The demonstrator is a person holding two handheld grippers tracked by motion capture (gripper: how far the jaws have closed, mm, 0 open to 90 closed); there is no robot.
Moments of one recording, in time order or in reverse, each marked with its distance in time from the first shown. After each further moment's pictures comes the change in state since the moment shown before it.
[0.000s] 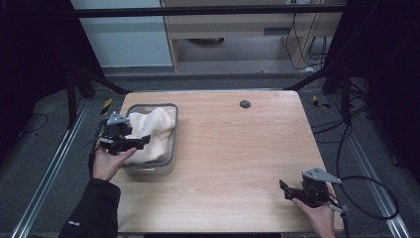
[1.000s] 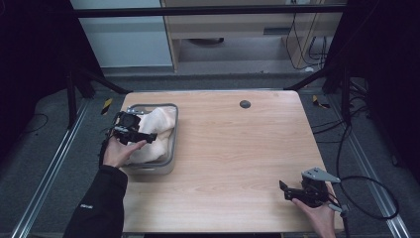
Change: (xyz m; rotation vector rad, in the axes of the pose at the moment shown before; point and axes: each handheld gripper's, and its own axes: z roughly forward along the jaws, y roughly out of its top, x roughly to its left) left arm 0.005 0.015 0.047 0.184 0.034 0.029; right arm -0.001 -0.001 0.002 0.017 -0.001 -0.011
